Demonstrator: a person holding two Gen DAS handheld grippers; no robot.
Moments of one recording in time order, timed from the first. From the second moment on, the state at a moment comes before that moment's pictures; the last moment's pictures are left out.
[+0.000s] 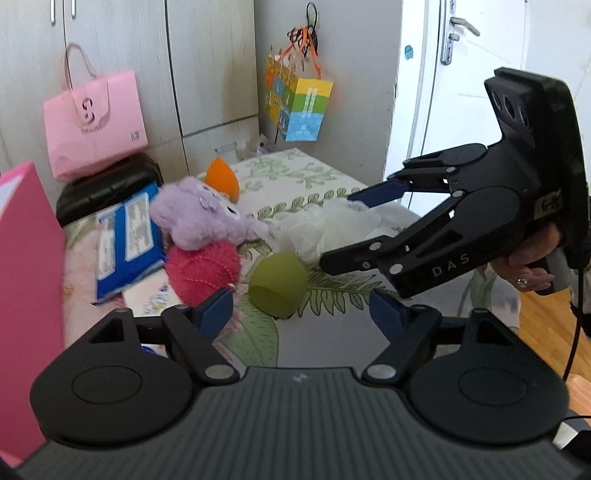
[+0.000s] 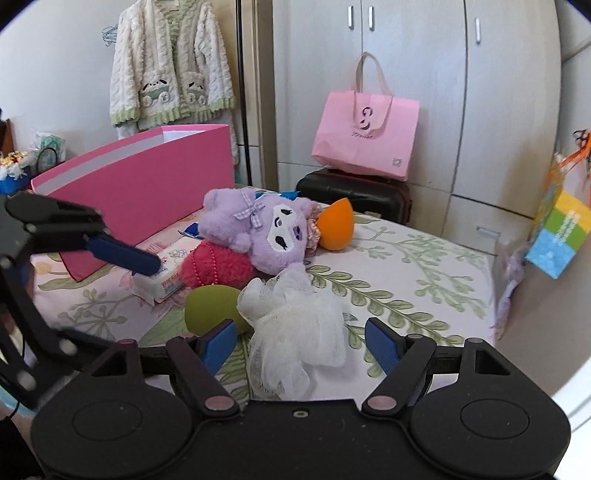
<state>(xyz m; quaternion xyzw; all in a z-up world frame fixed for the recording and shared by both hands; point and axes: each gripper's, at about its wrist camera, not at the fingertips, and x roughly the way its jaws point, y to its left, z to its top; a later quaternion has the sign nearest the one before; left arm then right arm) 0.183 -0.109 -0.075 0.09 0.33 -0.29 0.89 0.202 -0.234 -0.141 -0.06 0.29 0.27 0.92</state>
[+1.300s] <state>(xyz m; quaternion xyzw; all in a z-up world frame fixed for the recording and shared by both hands) 0.152 -0.088 -0.082 0.05 0.30 -0.21 0.93 0.158 -0.216 -0.157 -0.02 0.27 0.19 0.94</state>
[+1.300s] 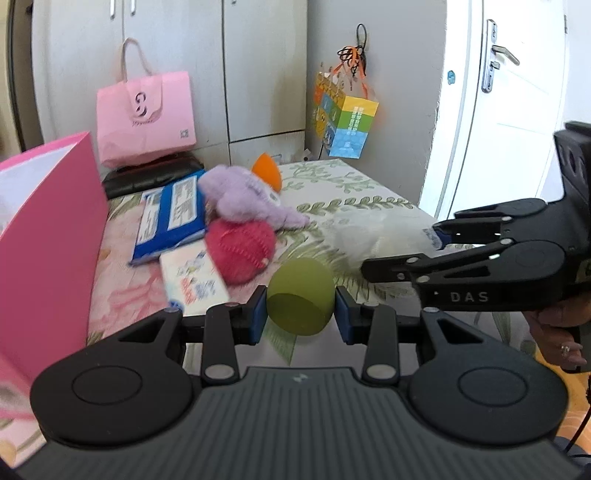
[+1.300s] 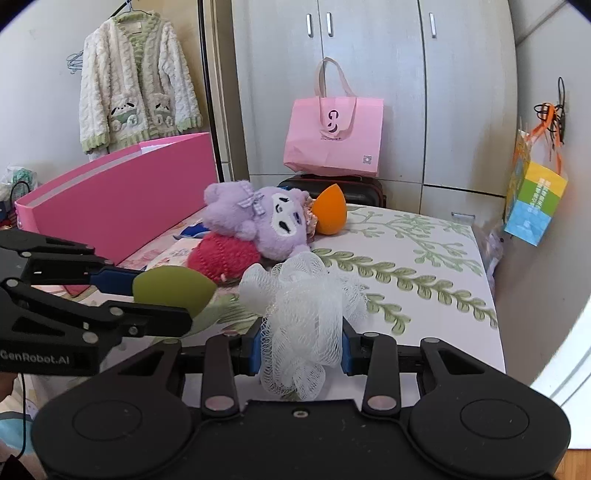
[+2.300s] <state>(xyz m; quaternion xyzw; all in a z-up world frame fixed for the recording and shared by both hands) 0.074 0.024 -0.039 0.04 0.41 -0.17 0.89 0.077 -0.104 -0.096 -0.03 0.36 0.35 0.86</state>
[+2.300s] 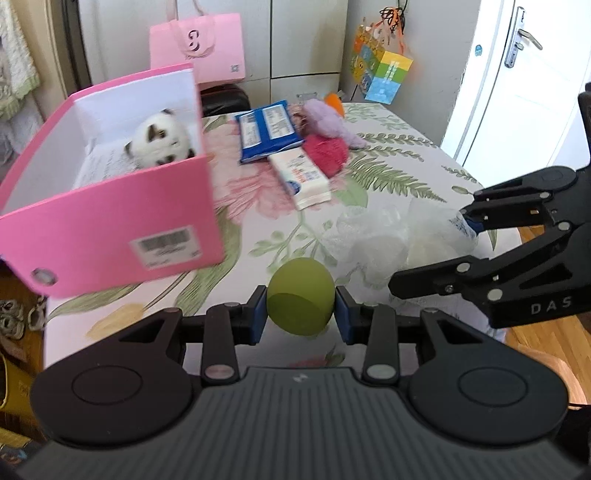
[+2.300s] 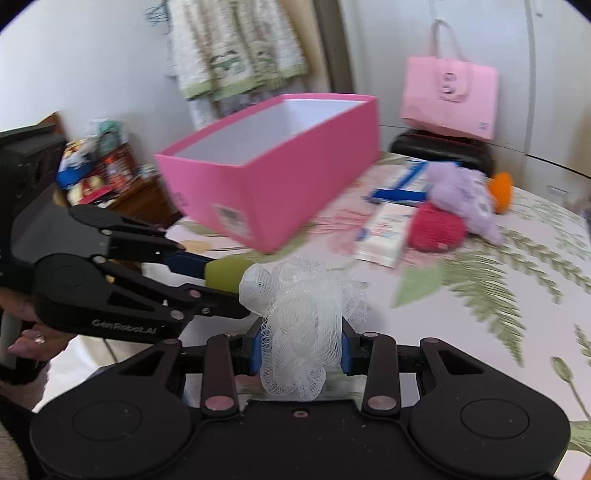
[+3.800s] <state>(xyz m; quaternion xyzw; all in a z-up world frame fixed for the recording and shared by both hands) 0.214 0.151 -0.004 0.02 0.37 -0.04 0.93 0.236 0.068 -0.049 -0.19 0.31 0.42 0.83</state>
